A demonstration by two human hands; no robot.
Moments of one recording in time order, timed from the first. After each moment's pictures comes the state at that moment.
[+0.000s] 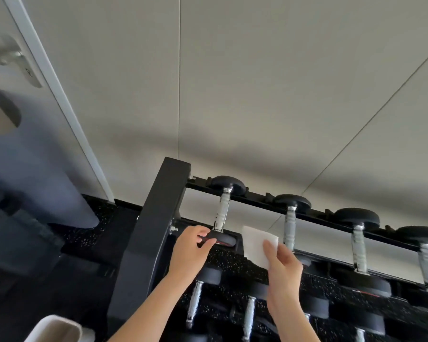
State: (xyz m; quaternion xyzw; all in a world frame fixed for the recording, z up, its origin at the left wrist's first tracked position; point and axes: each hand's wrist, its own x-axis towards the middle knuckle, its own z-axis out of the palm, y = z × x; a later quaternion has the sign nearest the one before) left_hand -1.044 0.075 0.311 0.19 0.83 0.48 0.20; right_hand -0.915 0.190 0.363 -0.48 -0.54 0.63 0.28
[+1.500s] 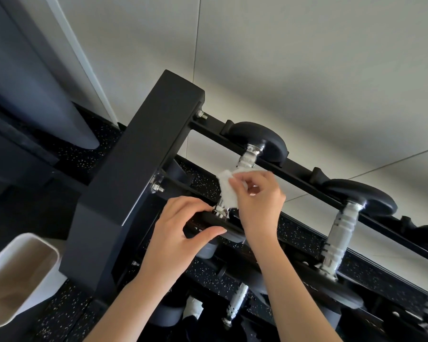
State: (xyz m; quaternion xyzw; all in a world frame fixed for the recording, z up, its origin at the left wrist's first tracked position) left_hand -1.063 0.115 0.219 0.20 0.82 0.53 0.10; right_hand -1.063 0.270 0.231 -0.29 -0.82 0.44 0.20
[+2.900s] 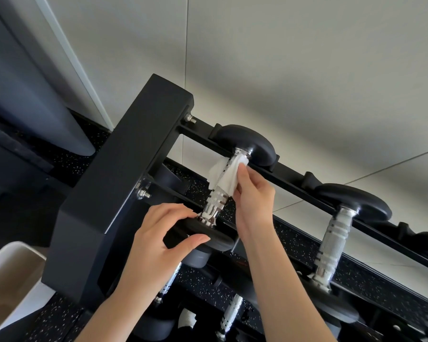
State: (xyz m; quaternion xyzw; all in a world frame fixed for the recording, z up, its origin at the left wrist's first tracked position) left_hand -1.059 0.118 0.217 0.19 0.82 0.53 0.08; right_hand -1.081 0.294 0.219 -0.42 -0.51 0.74 0.13
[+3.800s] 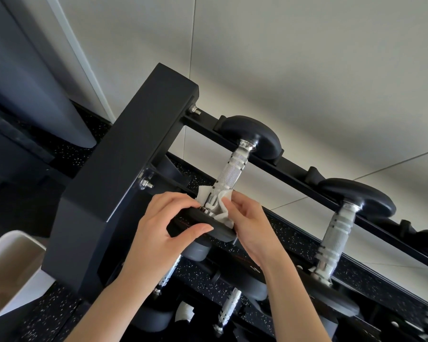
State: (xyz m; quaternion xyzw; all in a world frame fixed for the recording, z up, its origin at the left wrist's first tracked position) left_hand -1.058 0.119 0.217 0.19 0.82 0.54 0.08; right_hand -1.030 0.291 0.214 -0.24 -0.66 0.70 -0.10
